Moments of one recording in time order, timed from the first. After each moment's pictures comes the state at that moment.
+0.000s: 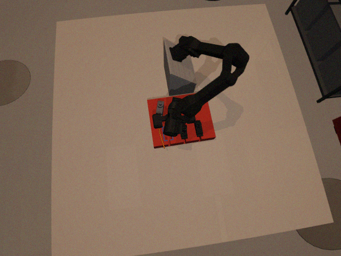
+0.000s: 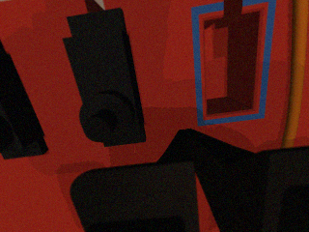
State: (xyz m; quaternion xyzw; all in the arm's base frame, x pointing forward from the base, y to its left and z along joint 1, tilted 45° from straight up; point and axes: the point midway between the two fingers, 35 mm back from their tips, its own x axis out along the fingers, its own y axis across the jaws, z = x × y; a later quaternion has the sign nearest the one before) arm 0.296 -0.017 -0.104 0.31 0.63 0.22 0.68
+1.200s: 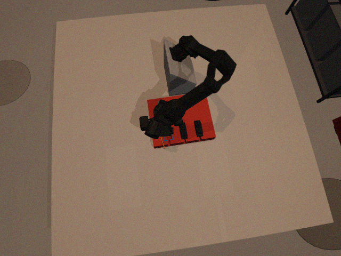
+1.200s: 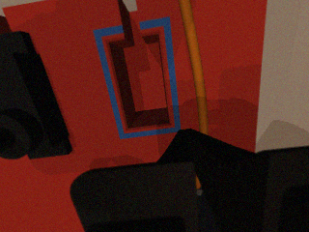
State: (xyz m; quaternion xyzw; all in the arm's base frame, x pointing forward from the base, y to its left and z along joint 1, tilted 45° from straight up) arm 0.292 -0.058 -0.144 0.32 0.63 0.22 0.68
